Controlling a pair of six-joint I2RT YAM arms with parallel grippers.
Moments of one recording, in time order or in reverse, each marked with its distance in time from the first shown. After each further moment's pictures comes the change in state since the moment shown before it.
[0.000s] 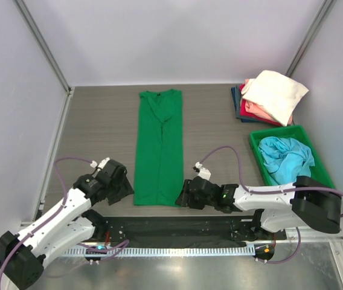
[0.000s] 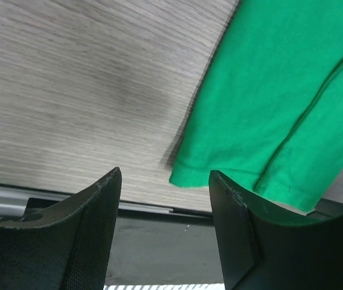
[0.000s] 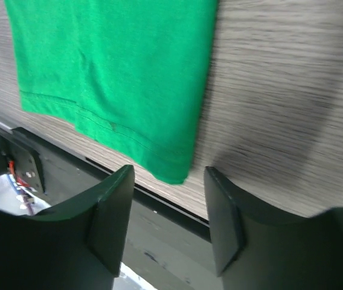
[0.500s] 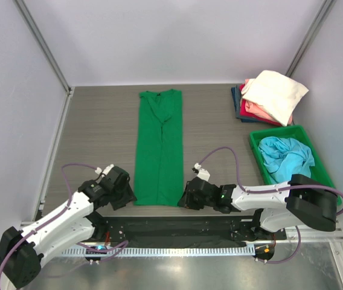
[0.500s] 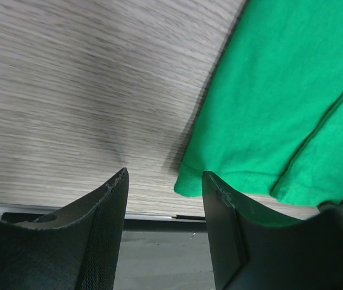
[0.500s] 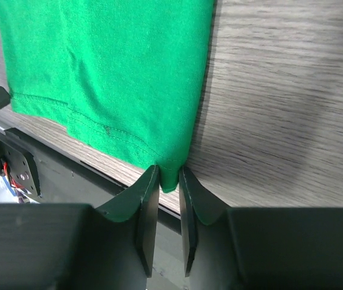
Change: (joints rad) left arm -0.050 0.003 -0.126 0.118 0.043 -0.055; right arm 0.003 0.051 -0.007 0.051 -0.010 0.007
